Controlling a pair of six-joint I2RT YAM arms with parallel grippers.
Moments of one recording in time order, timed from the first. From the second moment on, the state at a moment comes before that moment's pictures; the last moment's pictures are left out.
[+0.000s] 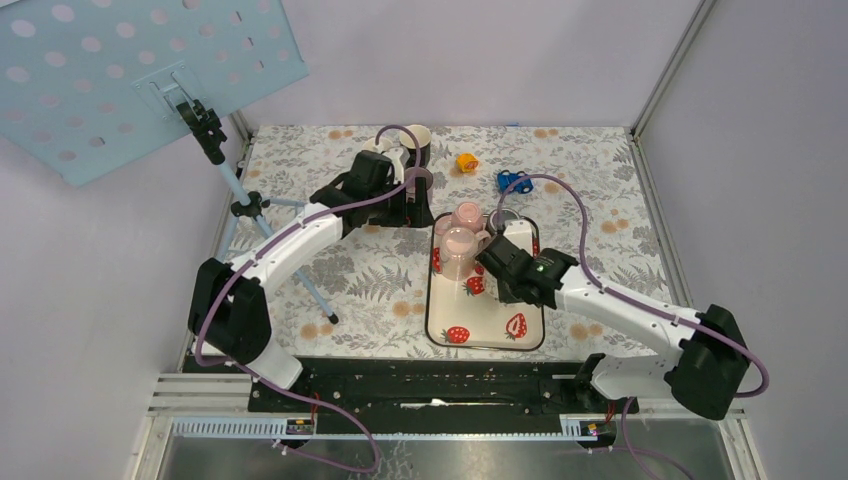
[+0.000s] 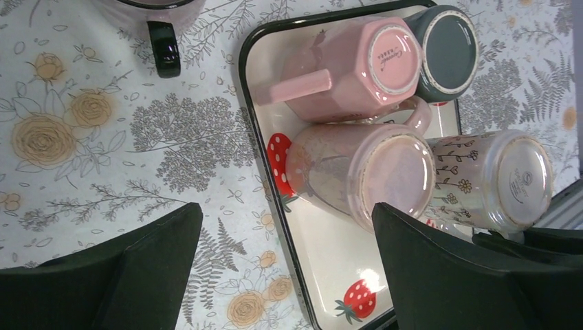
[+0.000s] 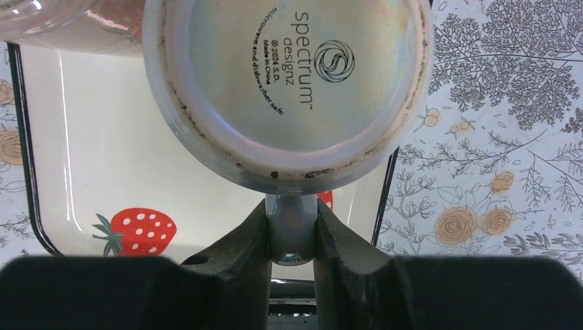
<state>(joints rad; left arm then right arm) -0.52 1.57 1.26 -0.45 0.19 -0.41 0.87 1.26 0.91 -0.84 0.45 0.68</state>
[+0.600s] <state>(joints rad) -0.52 1.42 1.10 -0.29 0.40 -0.57 0.88 1.17 1.01 -0.92 0.46 0.70</state>
